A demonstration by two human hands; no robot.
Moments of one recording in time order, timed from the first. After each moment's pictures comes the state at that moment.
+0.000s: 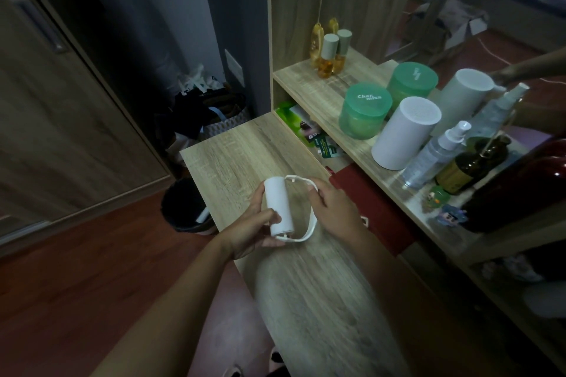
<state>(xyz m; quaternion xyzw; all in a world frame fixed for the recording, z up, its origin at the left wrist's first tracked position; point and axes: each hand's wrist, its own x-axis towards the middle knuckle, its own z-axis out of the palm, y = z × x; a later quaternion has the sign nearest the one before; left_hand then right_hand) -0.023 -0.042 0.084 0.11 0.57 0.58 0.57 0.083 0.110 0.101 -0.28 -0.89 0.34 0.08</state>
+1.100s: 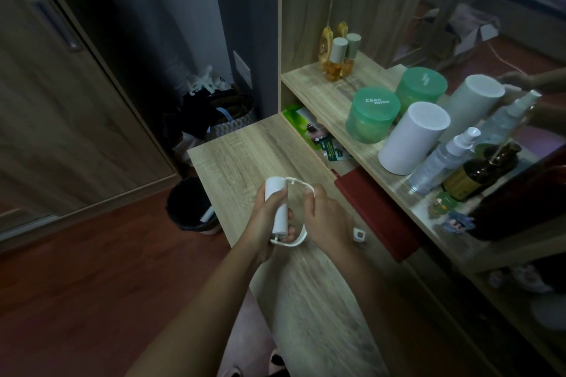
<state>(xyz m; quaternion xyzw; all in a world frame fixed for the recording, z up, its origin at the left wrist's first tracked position) -0.002 -0.023 0.094 0.01 0.54 0.70 0.46 0.074 0.073 0.111 -0.35 -0.90 0.27 0.07</state>
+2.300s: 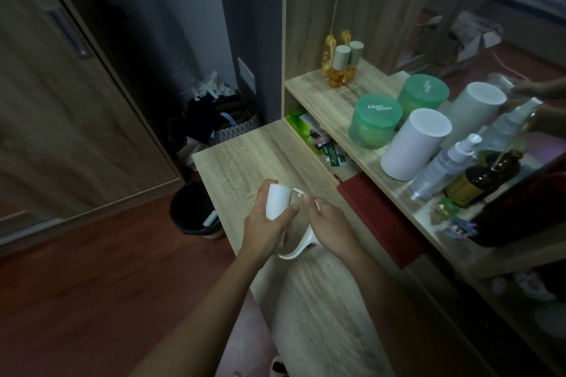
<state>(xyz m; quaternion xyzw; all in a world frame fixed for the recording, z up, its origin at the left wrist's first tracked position) 0.008 -0.034 0.107 0.16 0.77 0.58 0.22 0.080 0.078 0.120 -0.35 -0.80 0.49 0.01</state>
